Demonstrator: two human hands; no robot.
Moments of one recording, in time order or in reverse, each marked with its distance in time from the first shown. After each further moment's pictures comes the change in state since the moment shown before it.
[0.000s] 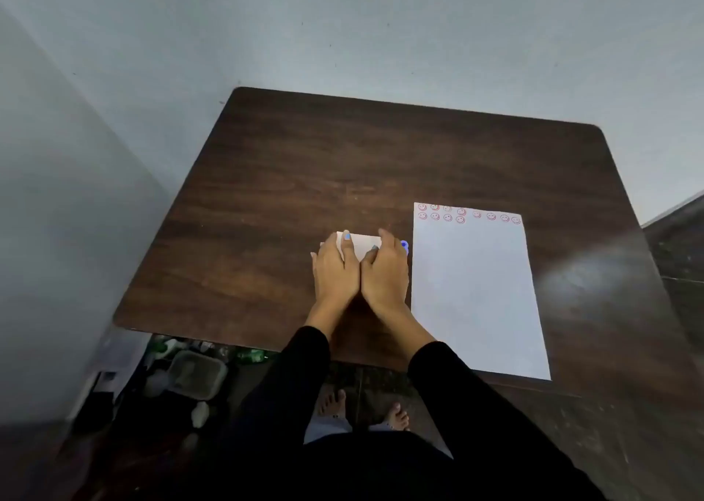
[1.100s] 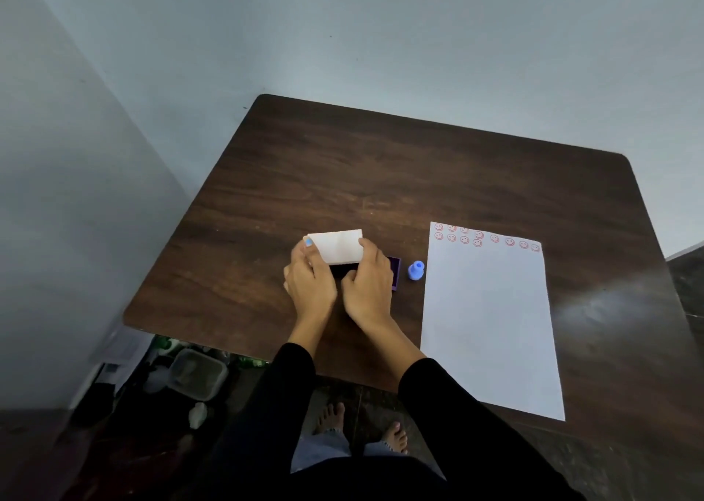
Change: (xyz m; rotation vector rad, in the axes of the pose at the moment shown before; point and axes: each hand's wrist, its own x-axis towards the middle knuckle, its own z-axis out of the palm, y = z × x) left_hand 0.013 -0.017 -0.032 -0.181 0.387 -0.118; right_hand 0.000 -0.019 0.030 0.010 -0.175 -0.093
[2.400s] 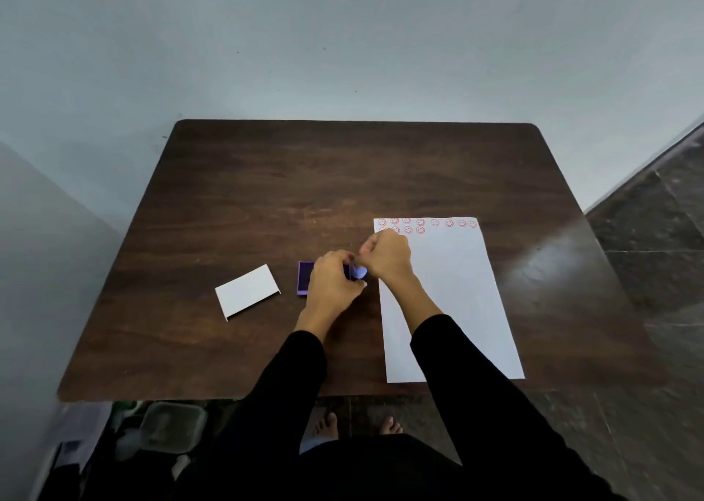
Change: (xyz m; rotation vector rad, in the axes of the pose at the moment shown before) left_hand -0.019 0.027 0.068 0.399 -0.664 0.381; right_hand 0.050 0.025 -0.101 -0.116 -0.017 0.271
